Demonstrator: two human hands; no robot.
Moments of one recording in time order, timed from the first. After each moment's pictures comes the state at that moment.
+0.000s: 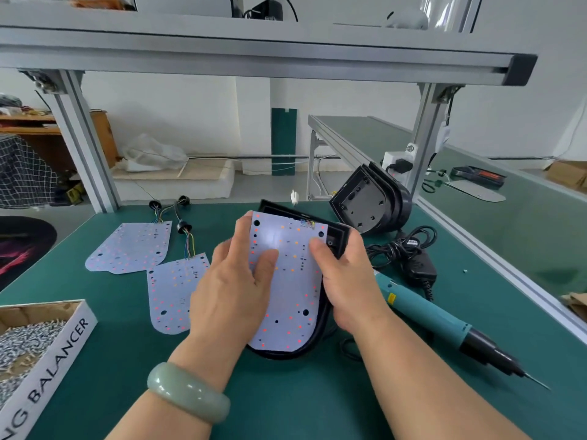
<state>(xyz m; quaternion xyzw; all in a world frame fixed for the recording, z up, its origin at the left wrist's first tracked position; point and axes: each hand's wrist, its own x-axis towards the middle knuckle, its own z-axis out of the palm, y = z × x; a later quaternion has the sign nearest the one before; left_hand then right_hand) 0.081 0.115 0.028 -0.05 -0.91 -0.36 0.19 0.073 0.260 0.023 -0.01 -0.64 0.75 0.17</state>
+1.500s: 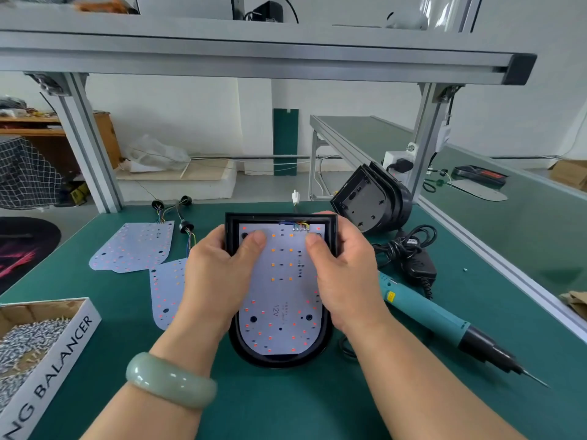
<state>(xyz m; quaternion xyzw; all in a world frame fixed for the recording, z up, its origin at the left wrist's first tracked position) 0.075 0.110 0.048 -0.03 -0.75 -0.64 0.19 0.091 0.252 0.041 0.08 -0.68 0.67 0.28</state>
